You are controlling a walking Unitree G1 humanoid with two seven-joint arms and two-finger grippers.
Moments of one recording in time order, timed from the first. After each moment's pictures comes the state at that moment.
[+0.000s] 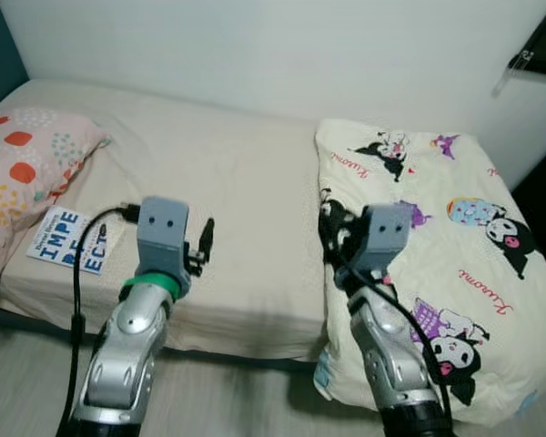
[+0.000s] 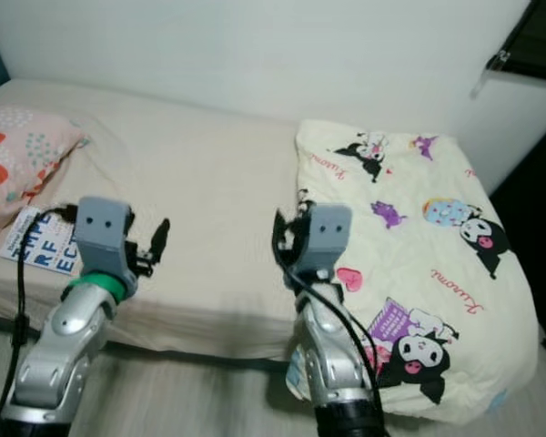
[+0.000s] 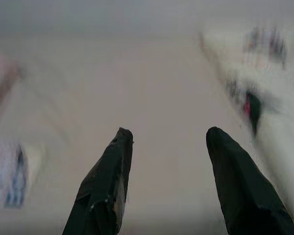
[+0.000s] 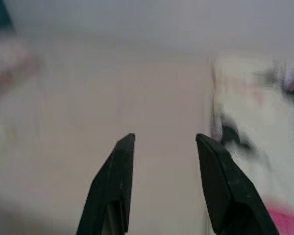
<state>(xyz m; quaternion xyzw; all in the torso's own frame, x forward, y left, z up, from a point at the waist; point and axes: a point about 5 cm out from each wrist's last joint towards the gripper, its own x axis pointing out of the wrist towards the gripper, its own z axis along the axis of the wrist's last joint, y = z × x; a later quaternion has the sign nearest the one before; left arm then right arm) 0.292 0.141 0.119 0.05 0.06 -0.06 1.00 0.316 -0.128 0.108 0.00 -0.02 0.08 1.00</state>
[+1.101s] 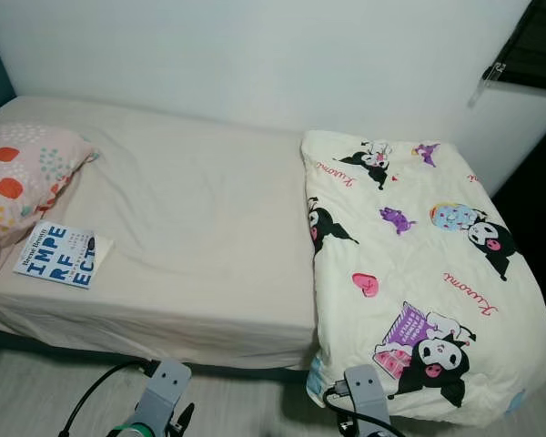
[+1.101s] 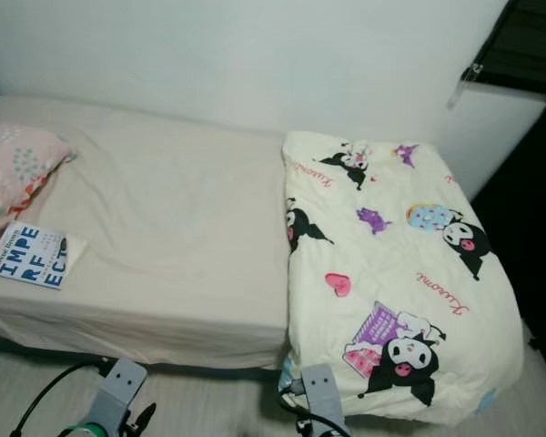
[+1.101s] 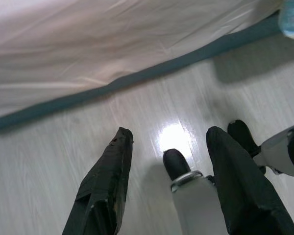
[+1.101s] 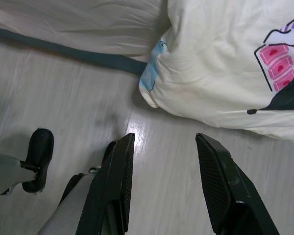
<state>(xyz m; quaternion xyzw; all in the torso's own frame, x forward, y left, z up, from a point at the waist) 0.215 0.175 -0.052 0.12 0.33 -0.14 0.93 0.213 -0.172 -0.062 -0.07 0.35 0.03 0.93</state>
